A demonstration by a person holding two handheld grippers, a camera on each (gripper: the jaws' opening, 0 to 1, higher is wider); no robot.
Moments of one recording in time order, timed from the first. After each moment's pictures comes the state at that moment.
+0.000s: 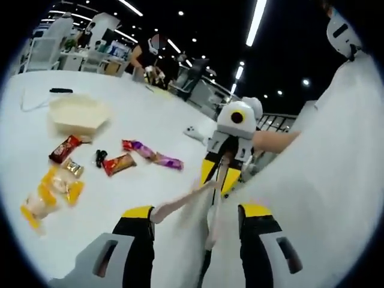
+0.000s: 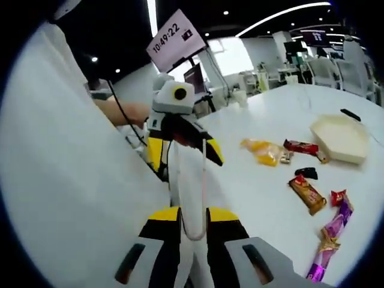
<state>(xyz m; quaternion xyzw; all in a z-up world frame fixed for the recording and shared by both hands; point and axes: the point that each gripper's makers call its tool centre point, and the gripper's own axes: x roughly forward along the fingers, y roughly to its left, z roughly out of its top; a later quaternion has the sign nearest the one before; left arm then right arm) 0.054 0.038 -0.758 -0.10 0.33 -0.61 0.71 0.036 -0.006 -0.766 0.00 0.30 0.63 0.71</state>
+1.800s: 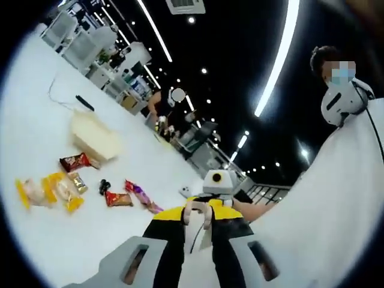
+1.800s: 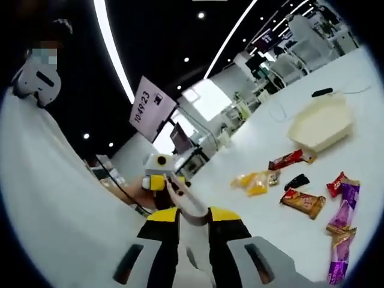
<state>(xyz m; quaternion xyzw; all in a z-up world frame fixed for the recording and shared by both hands) 0.091 0.056 -0.698 -0.35 0.23 -0.54 0.73 0.089 -0.017 -0.716 0.27 0.25 0.57 0.73</state>
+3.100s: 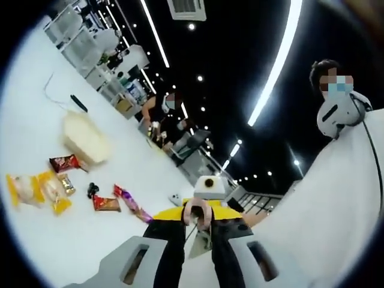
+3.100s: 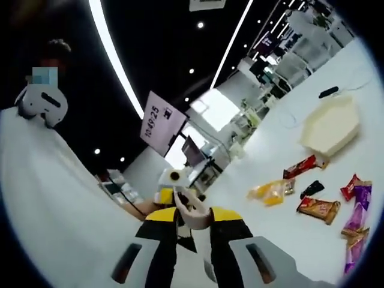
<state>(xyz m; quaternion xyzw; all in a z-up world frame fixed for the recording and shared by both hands) 0.093 0.047 -0.684 -0.37 0.21 -0.55 0.72 0.093 -0.009 -0.691 0.32 0.21 0.58 0.72</state>
